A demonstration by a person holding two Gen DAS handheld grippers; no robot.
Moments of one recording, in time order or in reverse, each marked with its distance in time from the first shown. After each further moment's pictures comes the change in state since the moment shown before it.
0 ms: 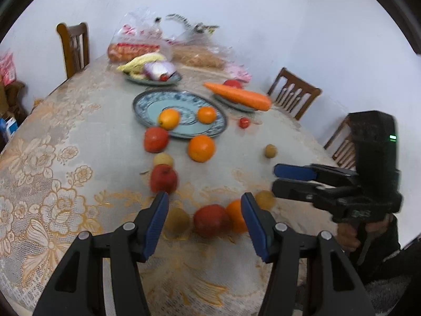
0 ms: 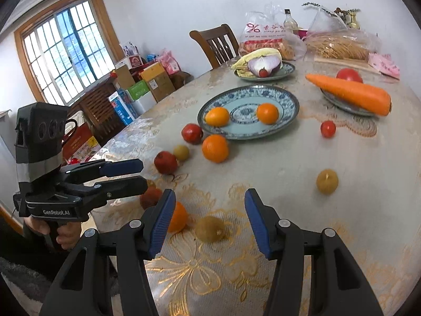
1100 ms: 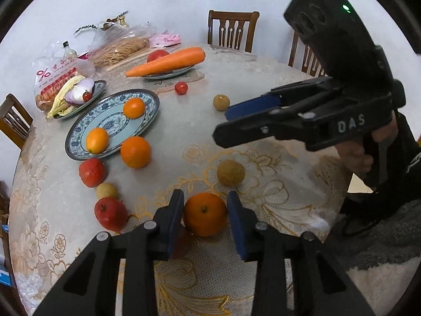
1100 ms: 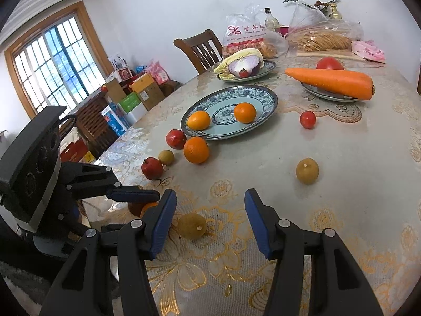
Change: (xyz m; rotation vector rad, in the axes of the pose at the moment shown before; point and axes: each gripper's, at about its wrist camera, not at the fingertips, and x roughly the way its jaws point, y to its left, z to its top) left arm 0.053 -0.057 0.001 0.524 0.216 -0.013; right arm -0.006 -0.023 0.001 0.084 -0.029 -0.023
